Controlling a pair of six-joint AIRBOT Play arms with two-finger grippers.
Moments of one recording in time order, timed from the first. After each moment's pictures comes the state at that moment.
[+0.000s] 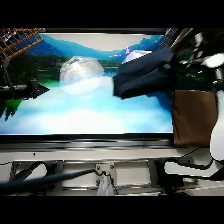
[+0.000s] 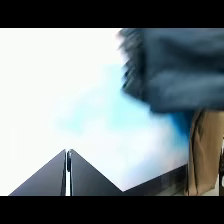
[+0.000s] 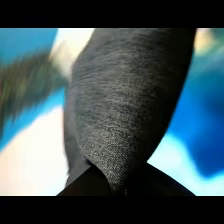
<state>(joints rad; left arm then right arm) 0.36 -1.13 0.98 0.67 -1.21 -1.12 -0.26 -1.42 1.46 -0.91 1.04 1.47</state>
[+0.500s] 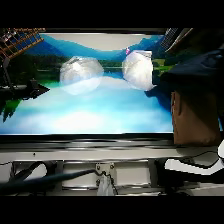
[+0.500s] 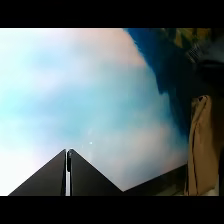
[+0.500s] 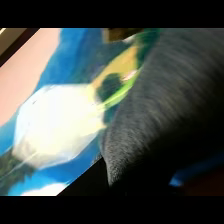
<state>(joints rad) 0.36 -1.13 0.98 0.67 -1.21 -1.12 -0.60 -1.38 1.69 -1.04 1.17 1.63</state>
